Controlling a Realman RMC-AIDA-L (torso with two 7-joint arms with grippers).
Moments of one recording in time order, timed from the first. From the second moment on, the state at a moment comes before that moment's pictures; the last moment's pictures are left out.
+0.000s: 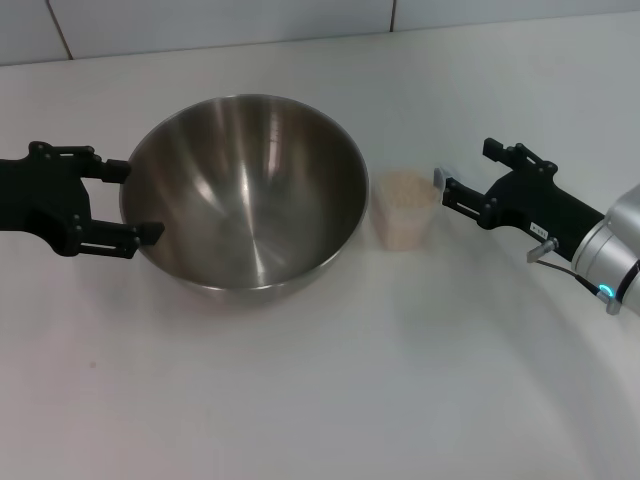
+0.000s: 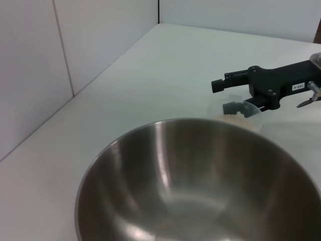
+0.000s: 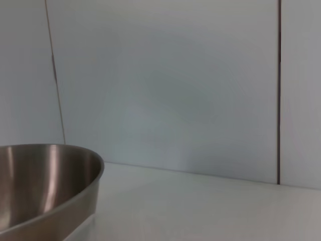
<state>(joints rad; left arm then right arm) -0.48 -2.06 0.94 1.26 2.19 1.62 -1.71 0.49 2.08 -0.05 -0.06 -1.90 -1.14 0.51</state>
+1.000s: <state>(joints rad) -0.49 -2.06 0.95 1.25 2.19 1.62 -1.72 0.49 2.09 0.06 -0.01 -1.90 -1.17 0.44</state>
